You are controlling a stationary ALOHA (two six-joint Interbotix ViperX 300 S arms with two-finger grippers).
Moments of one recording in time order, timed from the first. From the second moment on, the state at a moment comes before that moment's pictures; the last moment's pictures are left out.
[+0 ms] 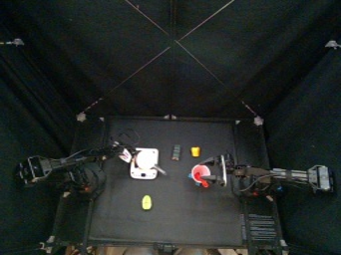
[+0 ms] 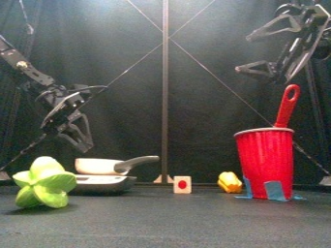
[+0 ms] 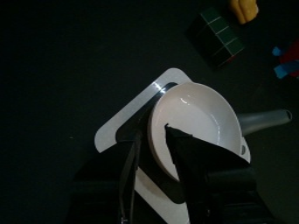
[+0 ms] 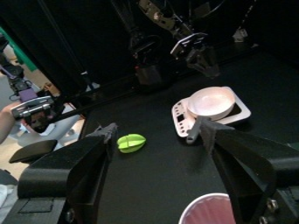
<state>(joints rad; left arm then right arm) 0.56 -0.43 1.08 -0.33 0.04 0.00 -0.22 -0.83 1.19 -0.50 -0.41 0.77</state>
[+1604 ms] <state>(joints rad) -0.16 -0.44 0.71 0.46 0.79 -1.12 -0.23 -0.82 1.19 -0.50 -0.41 0.77</state>
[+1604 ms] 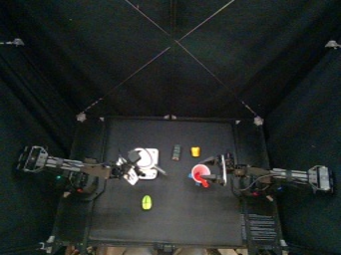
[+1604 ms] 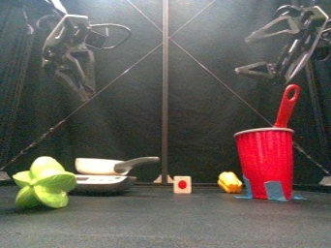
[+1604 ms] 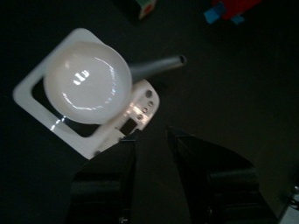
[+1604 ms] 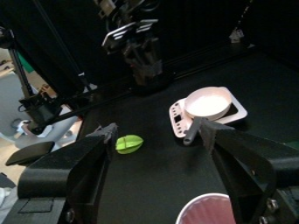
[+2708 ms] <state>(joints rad) -0.33 -0.10 0.78 0.06 0.34 -1.60 -0.23 -0.82 1.21 -0.48 -0.41 0.77</state>
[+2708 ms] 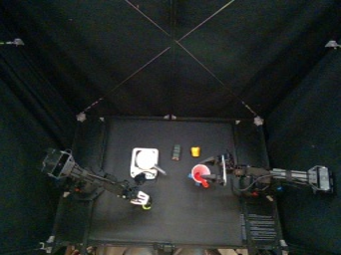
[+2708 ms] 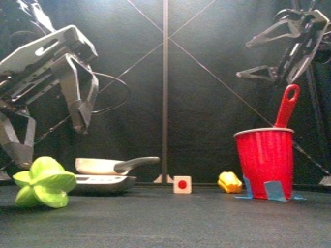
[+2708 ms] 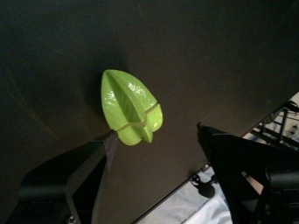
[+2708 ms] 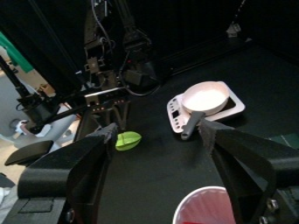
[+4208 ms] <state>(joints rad) -0.31 -0.02 0.80 0.06 0.28 -1.58 -0.25 -0.83 1.21 -0.48 -0.41 0.77</state>
